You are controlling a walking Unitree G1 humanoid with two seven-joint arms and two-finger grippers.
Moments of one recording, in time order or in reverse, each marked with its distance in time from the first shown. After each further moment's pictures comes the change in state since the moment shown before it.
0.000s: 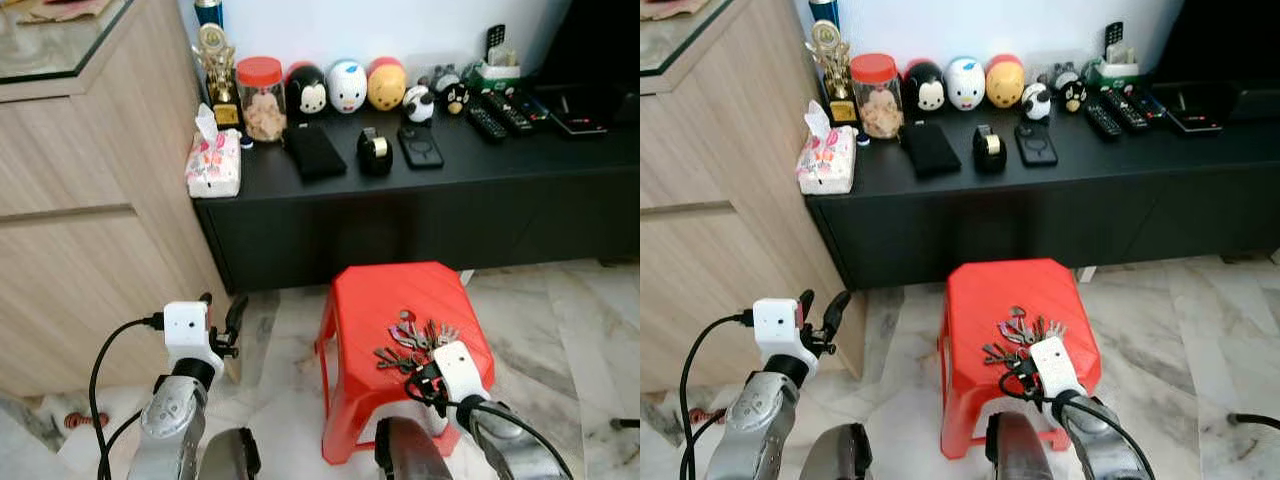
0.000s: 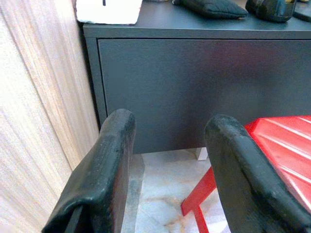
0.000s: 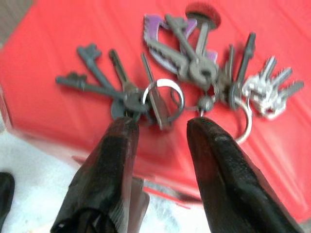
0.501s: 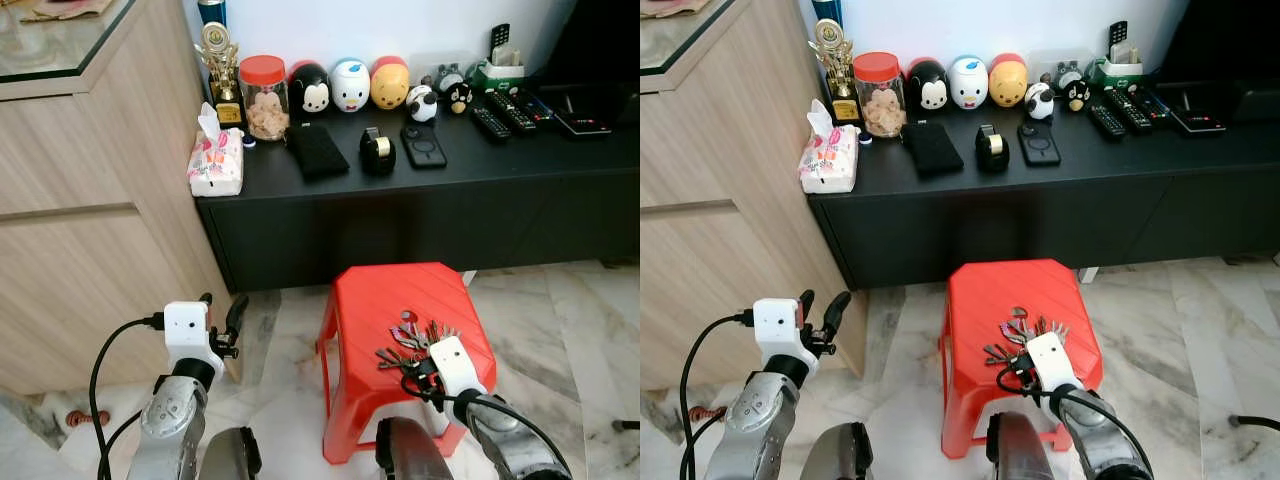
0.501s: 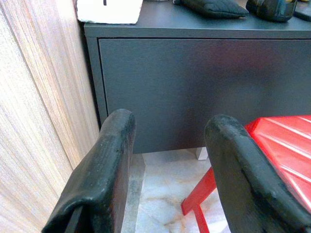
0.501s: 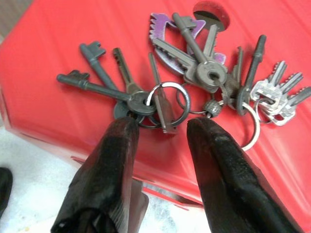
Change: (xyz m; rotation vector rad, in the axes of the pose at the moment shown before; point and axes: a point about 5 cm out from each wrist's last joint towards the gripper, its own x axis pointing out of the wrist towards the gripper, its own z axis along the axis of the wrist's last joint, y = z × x) left arm 0.000 0.000 0.000 0.001 0.001 -0.001; right arm 0.006 0.000 -0.001 -0.025 0.015 0.013
